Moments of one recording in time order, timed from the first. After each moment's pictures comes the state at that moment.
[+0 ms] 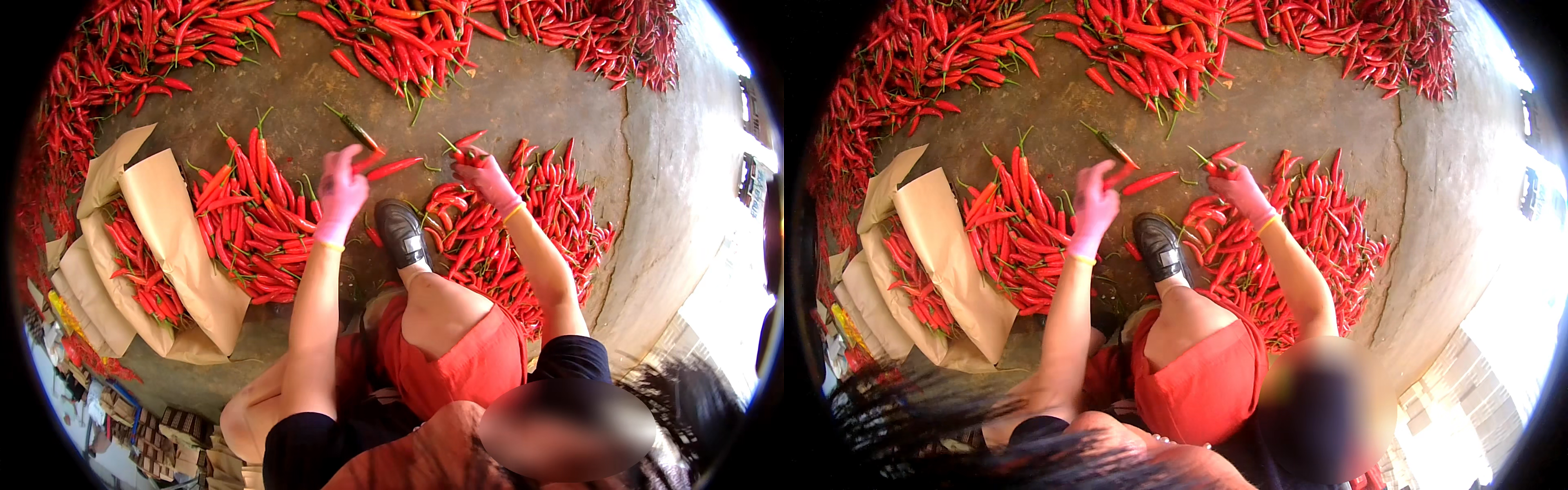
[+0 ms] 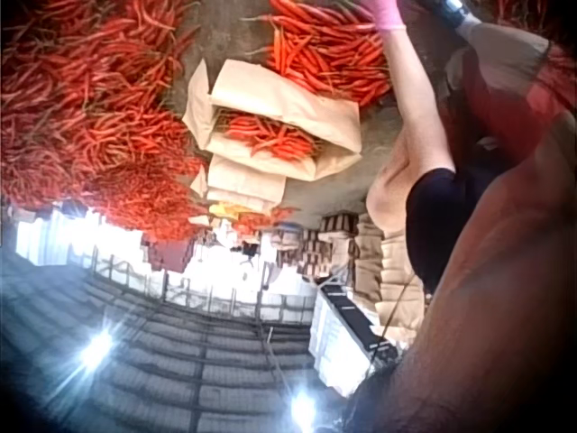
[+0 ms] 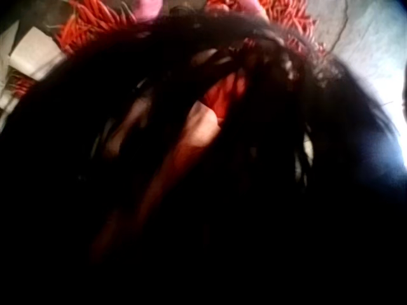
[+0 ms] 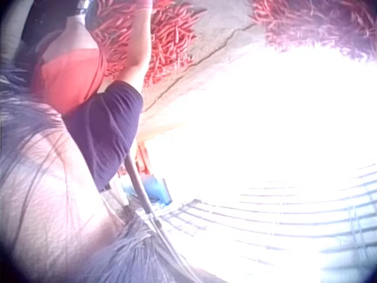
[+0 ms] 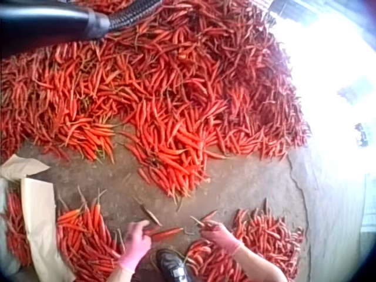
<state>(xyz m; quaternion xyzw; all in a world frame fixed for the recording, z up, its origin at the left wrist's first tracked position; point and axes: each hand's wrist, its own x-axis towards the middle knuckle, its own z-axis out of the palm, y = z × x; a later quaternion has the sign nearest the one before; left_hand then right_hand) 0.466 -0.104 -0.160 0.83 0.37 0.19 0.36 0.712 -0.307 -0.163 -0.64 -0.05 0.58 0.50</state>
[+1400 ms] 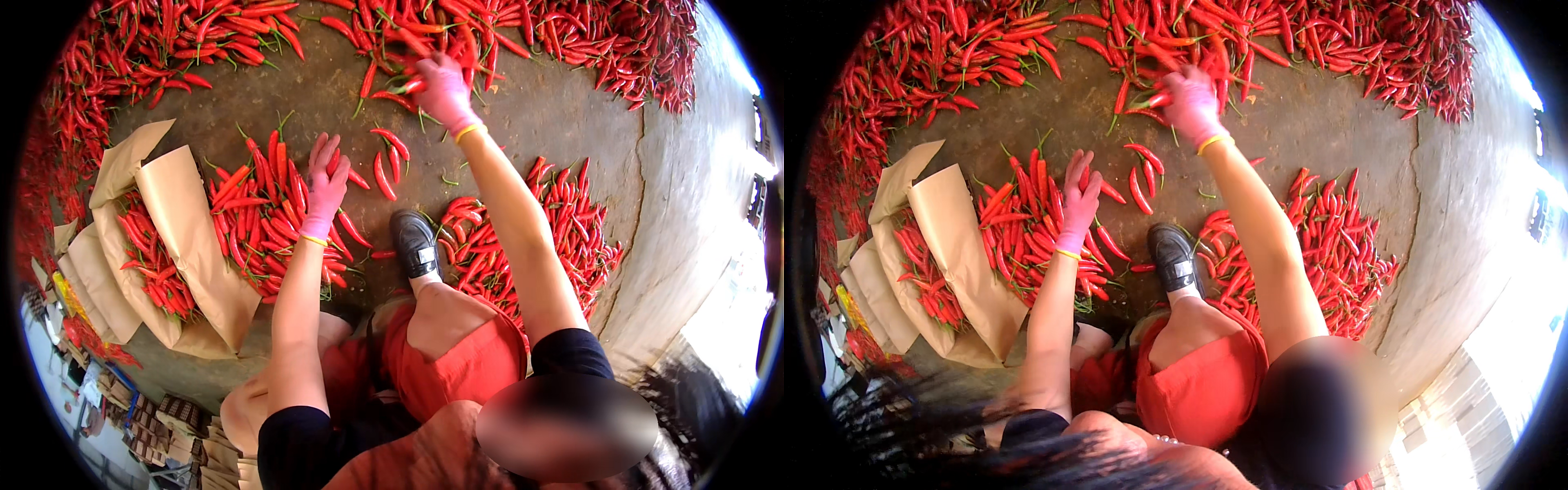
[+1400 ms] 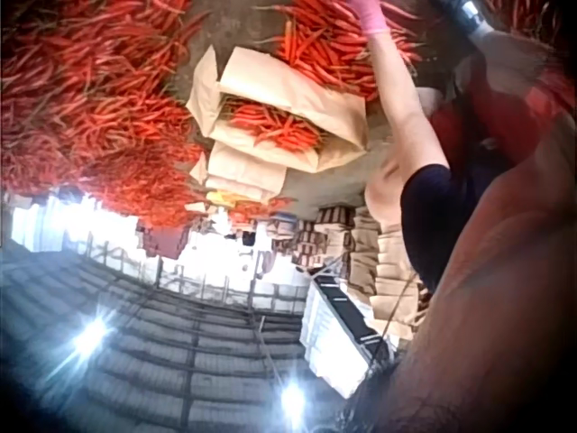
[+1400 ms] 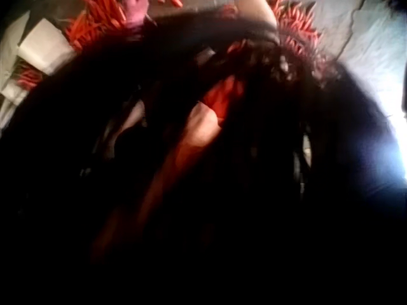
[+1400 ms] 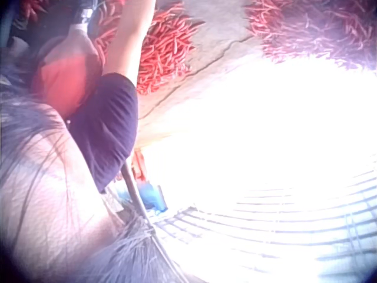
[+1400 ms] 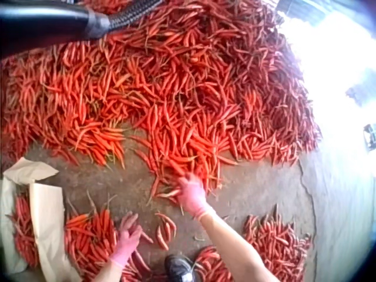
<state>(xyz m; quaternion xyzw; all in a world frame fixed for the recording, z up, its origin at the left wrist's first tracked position) 0.429 -0.047 -0.187 0.73 0.41 0.20 0.51 0.728 -0.083 -0.162 -0.84 -0.49 0.14 0.20</state>
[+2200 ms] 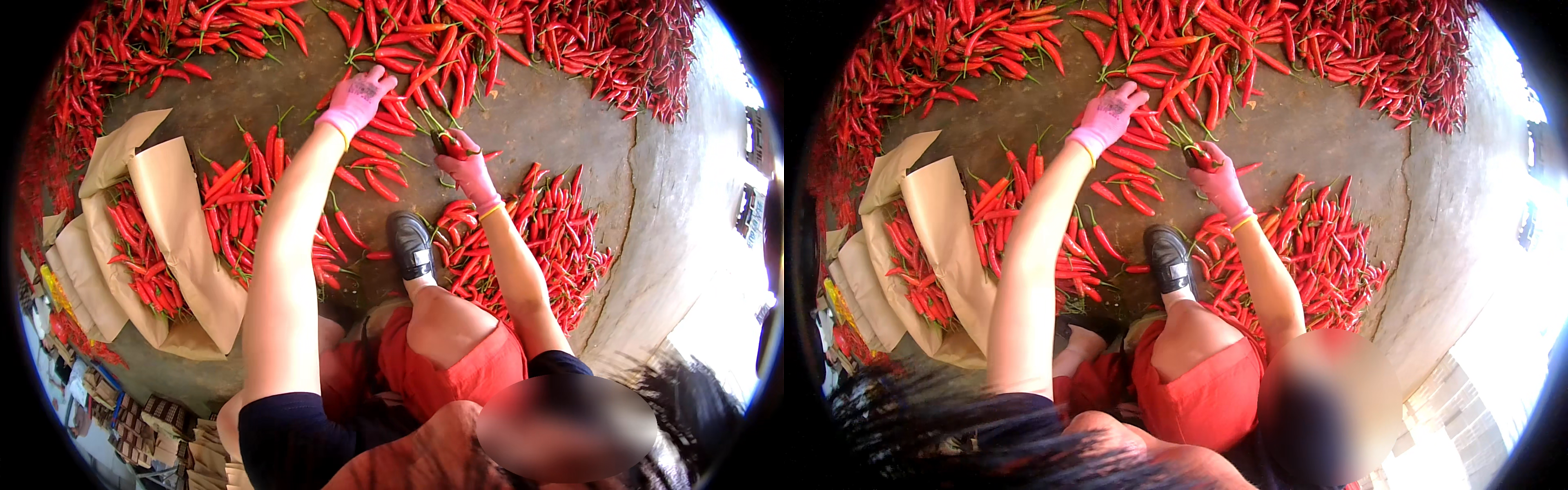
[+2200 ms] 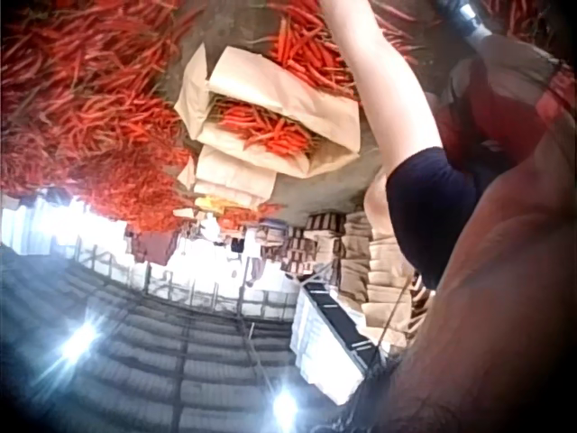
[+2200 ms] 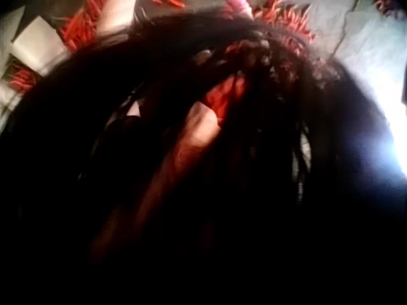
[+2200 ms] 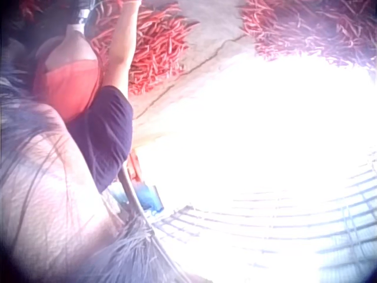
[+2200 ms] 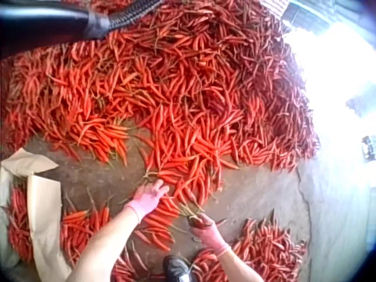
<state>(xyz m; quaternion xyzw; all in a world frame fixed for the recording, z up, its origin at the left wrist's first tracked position) 0.568 0.048 -0.190 0.98 0.17 -0.03 0.13 0.680 -0.207 -0.154 -0.70 -0.16 0.48 0.50</state>
